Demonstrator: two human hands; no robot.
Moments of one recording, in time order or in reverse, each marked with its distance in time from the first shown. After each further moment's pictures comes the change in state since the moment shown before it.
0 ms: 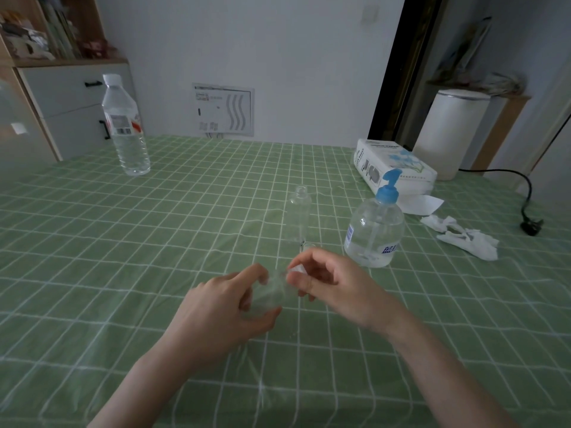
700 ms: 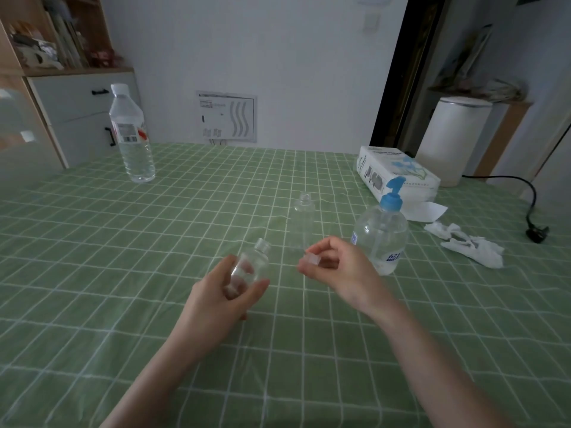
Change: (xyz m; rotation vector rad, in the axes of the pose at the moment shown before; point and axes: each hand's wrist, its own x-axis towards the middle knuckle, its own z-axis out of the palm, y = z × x) left_hand 0.008 -0.005 0.002 -0.667 0.118 -0.253; right_hand 0.027 0.012 -0.008 -0.072 0.292 0.080
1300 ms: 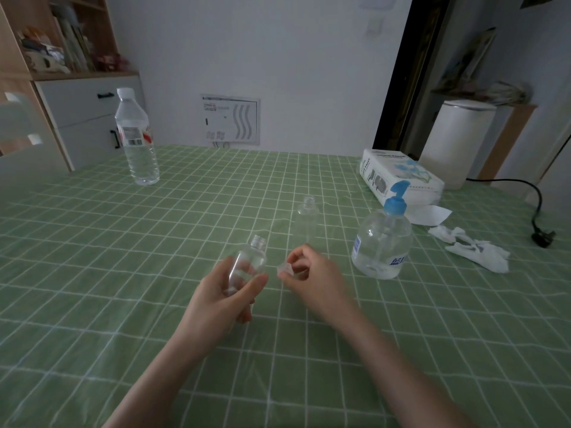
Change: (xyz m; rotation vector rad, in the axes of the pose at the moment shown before) left_hand 0.005 0.003 0.001 -0.228 0.011 -0.018; right_hand 0.017 0.015 0.045 -0.232 0.055 -0.047
